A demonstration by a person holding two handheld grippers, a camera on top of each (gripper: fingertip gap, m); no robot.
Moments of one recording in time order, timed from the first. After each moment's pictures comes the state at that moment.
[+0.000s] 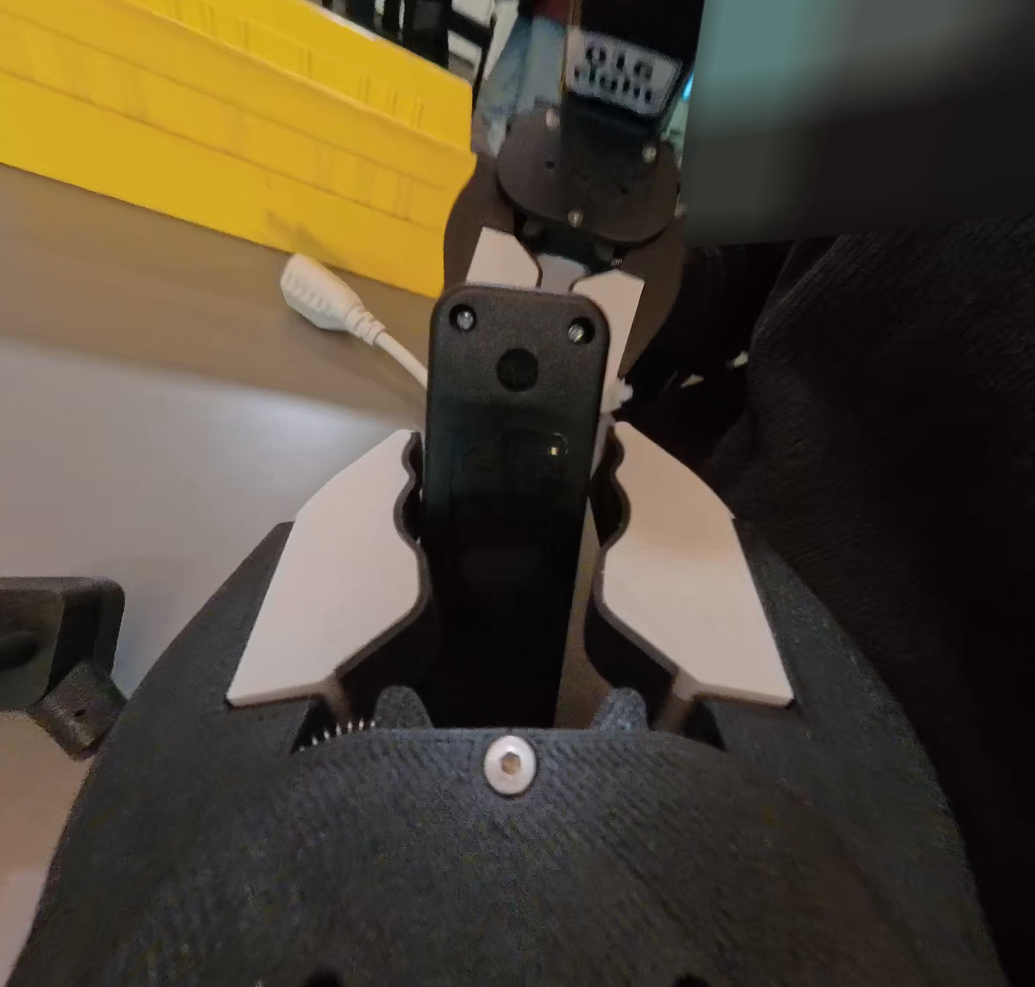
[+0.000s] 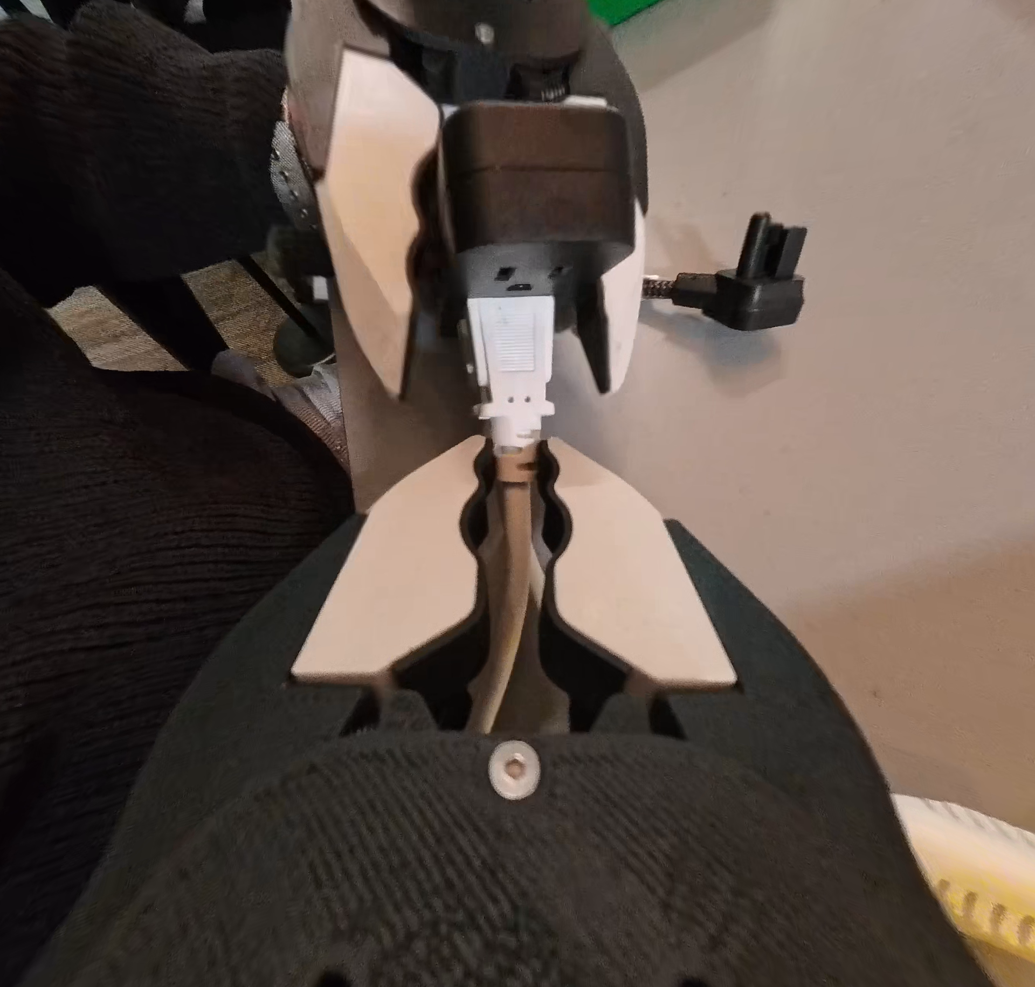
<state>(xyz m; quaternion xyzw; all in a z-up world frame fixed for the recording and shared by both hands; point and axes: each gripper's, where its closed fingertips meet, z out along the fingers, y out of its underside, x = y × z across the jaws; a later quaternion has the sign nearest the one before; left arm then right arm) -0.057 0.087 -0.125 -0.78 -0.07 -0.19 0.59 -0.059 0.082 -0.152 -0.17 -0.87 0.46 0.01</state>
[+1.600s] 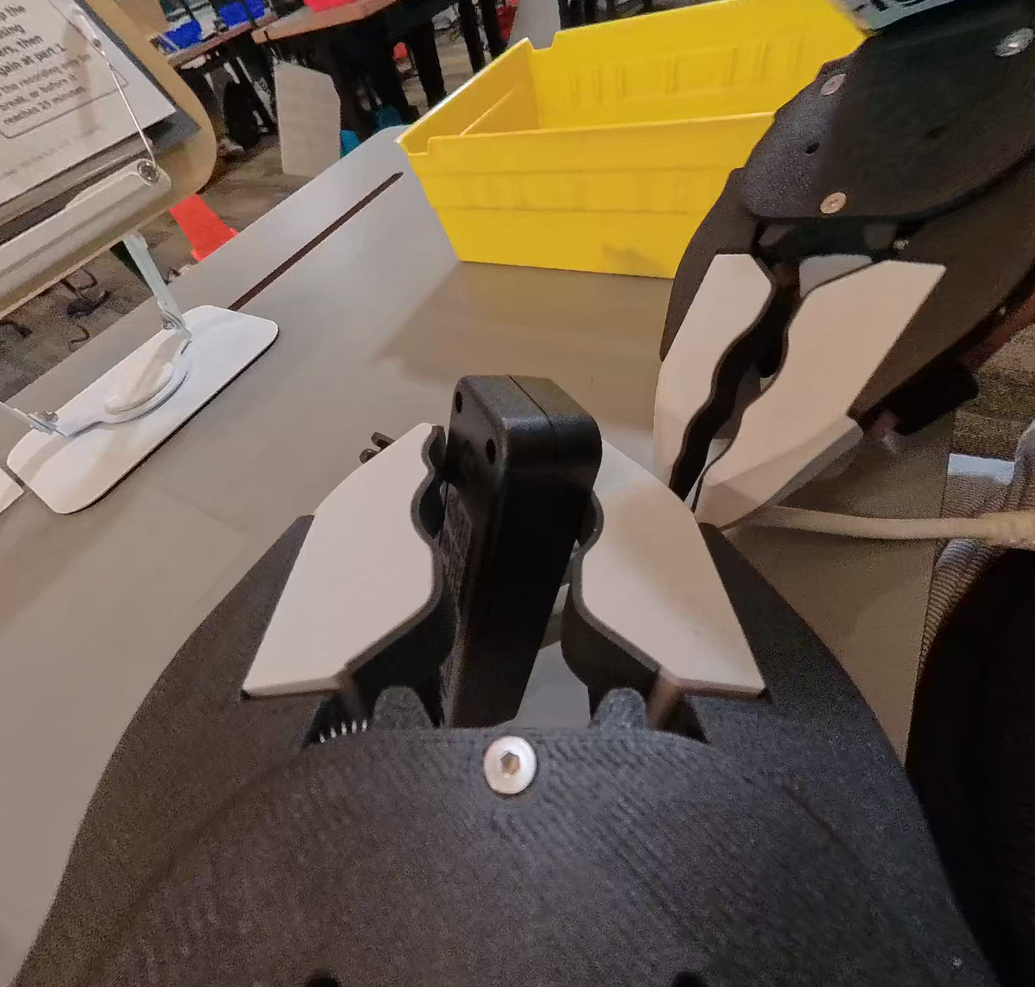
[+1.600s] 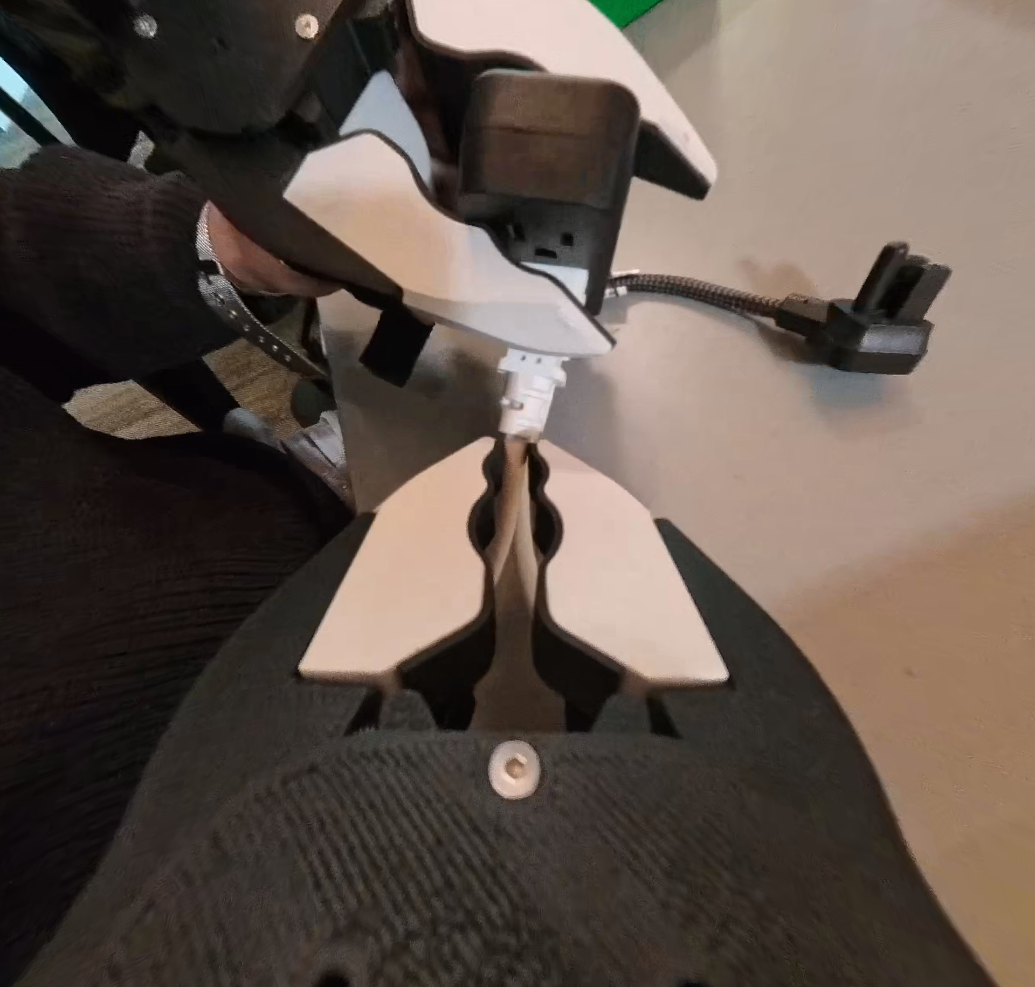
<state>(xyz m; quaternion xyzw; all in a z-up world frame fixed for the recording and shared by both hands) -0.117 0.084 -0.116 -0.81 -0.14 0.23 0.52 -0.065 0.082 -0.150 -0.22 -0.84 0.49 0.00</state>
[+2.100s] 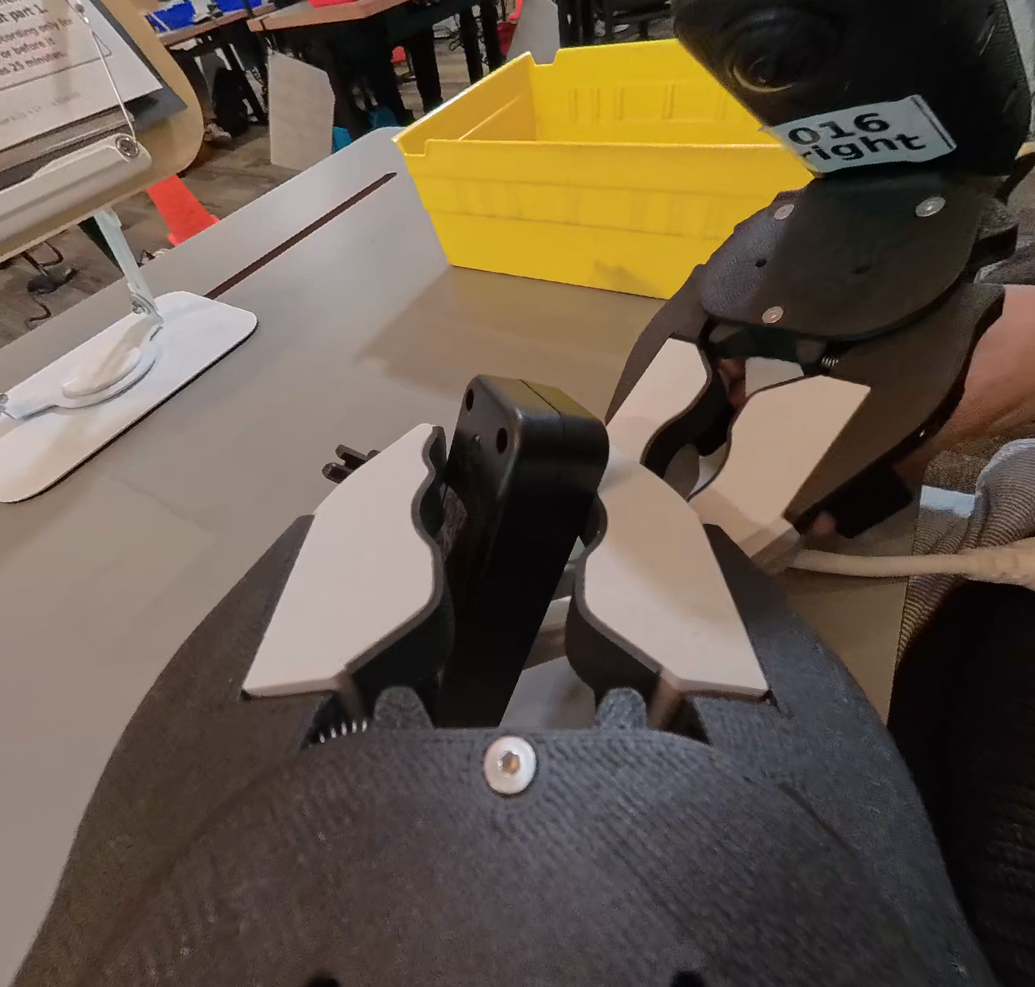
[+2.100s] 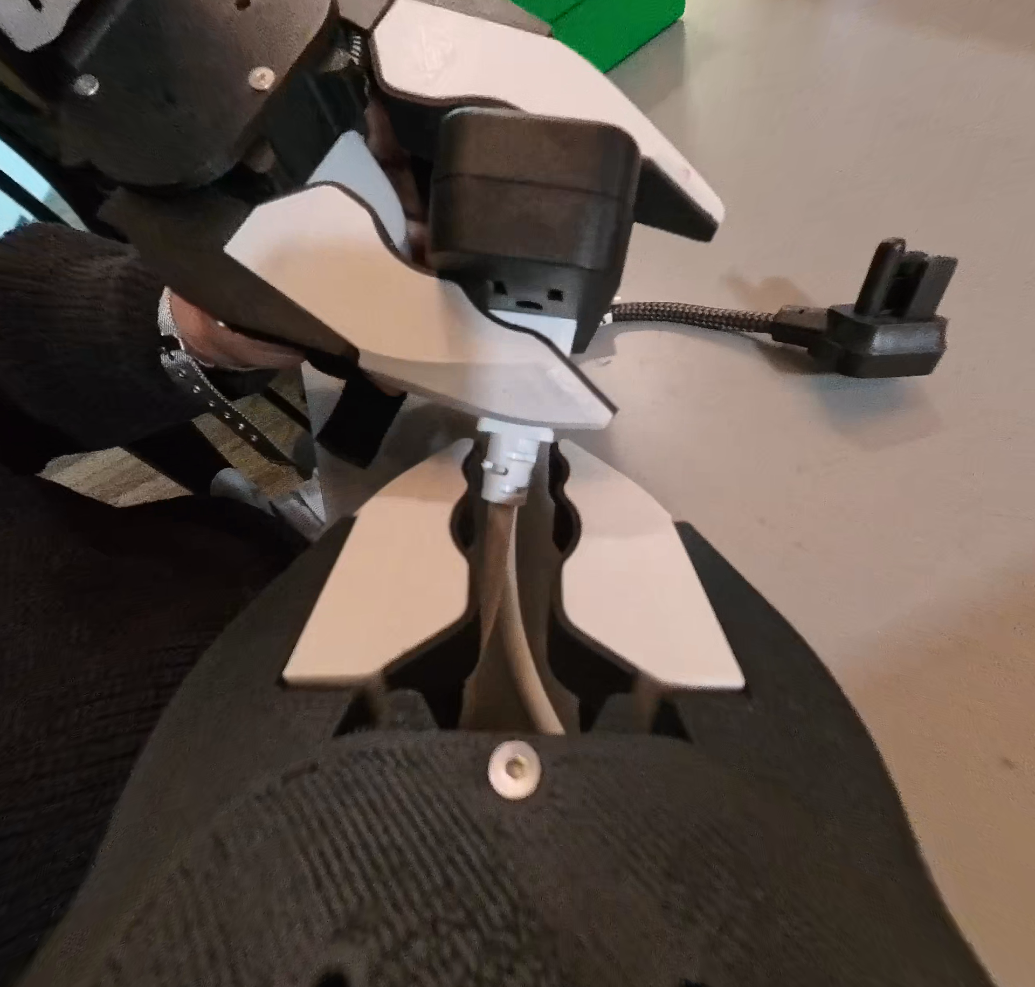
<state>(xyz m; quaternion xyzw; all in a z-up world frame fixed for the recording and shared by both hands) -0.118 0.091 -0.118 -0.80 -0.16 0.21 0.54 -0.077 0.060 -0.159 -0.25 -0.81 0.53 0.00</state>
